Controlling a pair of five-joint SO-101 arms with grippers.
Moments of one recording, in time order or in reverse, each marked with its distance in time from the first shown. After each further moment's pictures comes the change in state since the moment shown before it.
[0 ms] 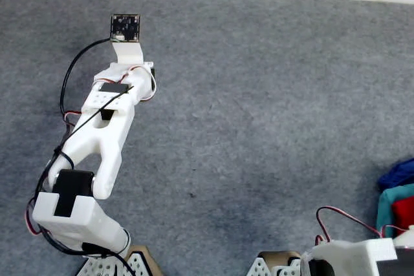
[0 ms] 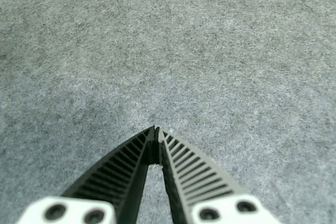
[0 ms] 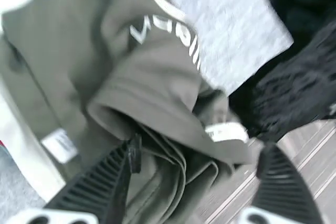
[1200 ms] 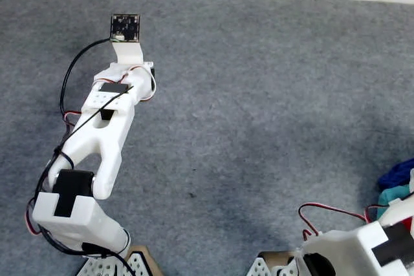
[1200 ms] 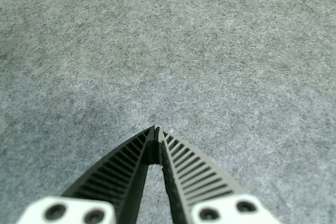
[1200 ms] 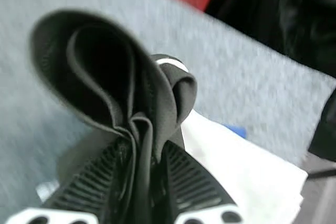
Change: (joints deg) left arm 0.0 0.0 0.0 0.0 0.0; right arm -16.7 1.8 -2.3 -8.1 -40.3
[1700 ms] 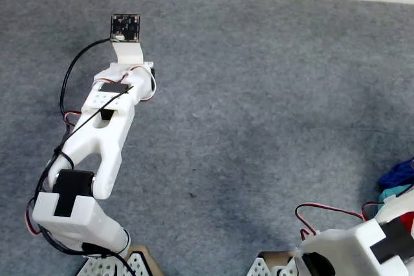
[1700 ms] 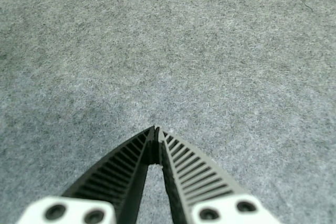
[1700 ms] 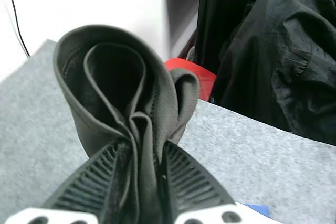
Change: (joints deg) left arm 0.0 0.0 0.0 0.0 0.0; right arm -4.4 0.3 -10.0 -12.8 -12.4
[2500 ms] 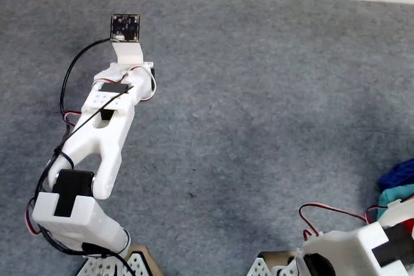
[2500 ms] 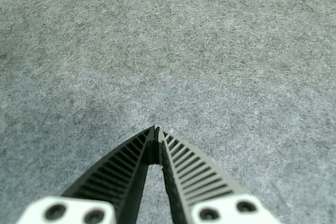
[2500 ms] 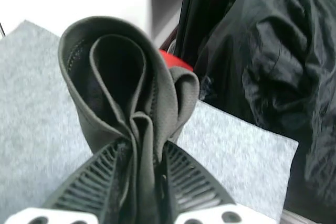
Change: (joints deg) left arm 0.0 0.0 0.0 0.0 0.0; right arm 4.1 -0.1 -7.2 11.4 9.3
